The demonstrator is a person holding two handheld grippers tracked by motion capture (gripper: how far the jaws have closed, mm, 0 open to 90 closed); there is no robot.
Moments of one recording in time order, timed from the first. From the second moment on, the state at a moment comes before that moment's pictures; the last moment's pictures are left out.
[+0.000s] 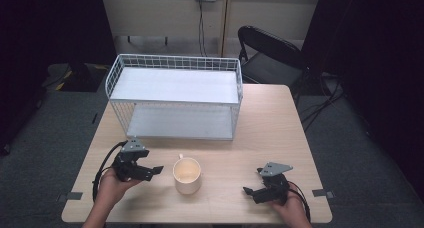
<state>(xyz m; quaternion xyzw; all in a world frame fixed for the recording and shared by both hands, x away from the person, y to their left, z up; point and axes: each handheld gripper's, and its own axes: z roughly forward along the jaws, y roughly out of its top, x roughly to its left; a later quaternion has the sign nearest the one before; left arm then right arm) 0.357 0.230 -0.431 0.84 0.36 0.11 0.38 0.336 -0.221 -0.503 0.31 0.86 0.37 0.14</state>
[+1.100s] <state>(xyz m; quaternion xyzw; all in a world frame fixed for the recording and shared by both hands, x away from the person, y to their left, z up) 0.354 0.179 -0.415 0.86 0.34 0.07 0.39 0.336 -0.221 -0.503 0.31 0.86 0.37 0.14</state>
